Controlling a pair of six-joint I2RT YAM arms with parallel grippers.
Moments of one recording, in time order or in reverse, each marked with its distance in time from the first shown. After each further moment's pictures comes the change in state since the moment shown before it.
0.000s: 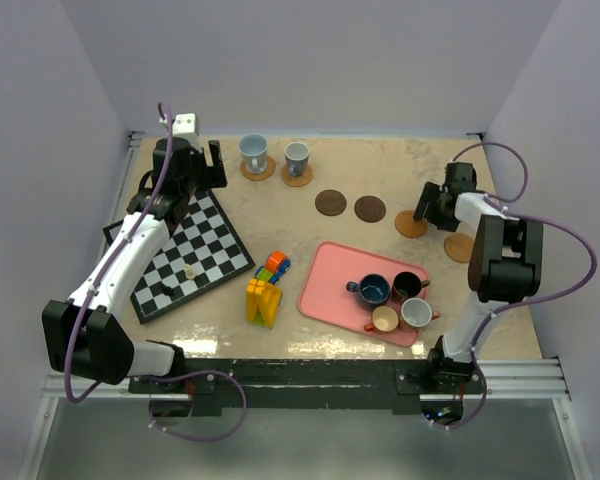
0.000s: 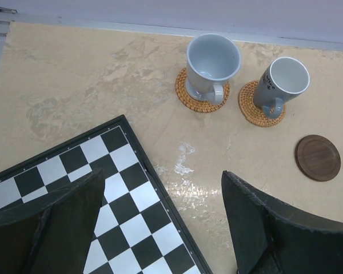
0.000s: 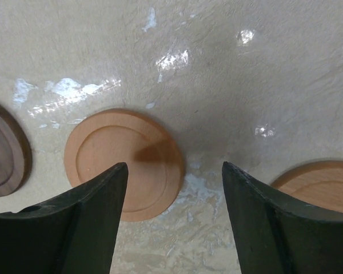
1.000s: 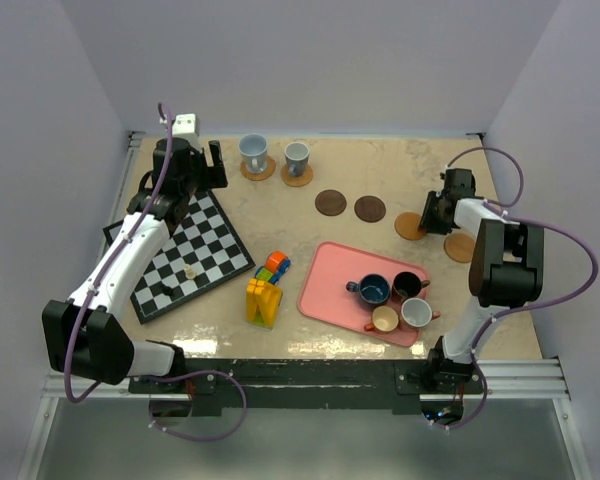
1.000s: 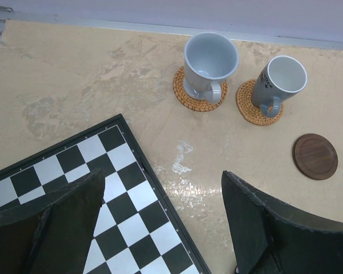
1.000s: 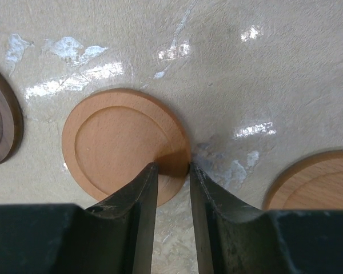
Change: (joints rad) left arm 0.000 0.000 -0.002 0.002 0.010 -0.007; right arm 0.003 -0.024 -0.071 0.014 -0.049 -0.056
